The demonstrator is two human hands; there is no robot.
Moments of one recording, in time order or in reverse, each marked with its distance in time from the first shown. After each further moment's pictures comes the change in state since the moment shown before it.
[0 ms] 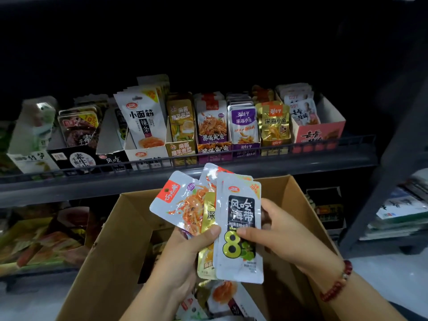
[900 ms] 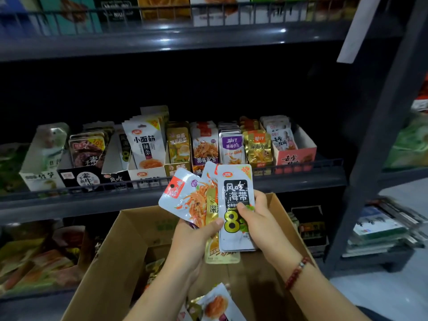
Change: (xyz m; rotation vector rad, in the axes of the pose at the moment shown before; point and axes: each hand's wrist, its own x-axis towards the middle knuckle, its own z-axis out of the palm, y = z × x) left_hand 0.004 0.008 0.030 0.138 0.093 0.222; right_hand 0.000 -0.028 0.012 0.181 0.276 -0.143
